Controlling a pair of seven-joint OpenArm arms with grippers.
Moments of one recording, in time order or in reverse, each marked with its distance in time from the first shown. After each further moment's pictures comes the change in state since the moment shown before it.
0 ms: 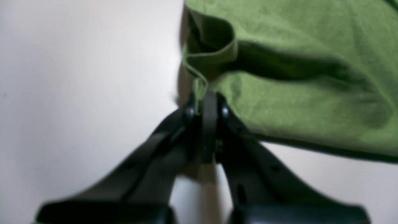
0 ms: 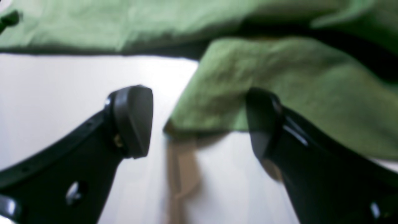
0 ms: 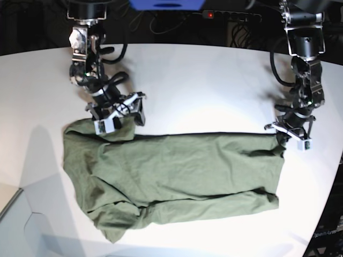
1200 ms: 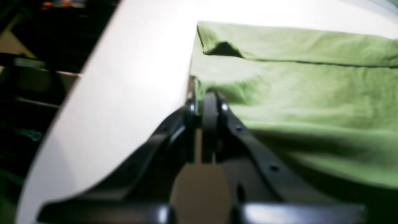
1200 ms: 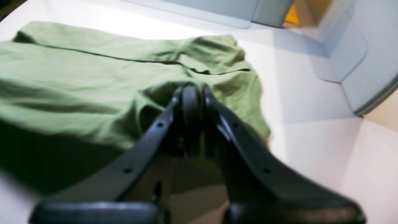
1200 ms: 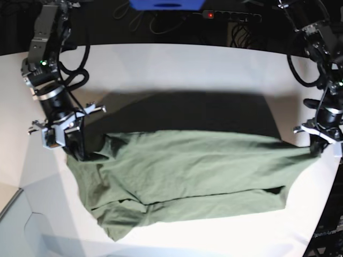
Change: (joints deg) left arm 11.9 5.1 -20.4 46.7 1.3 -0.5 22.3; right arm -6.8 6.6 7.8 35.6 -0.4 0.3 -2.7
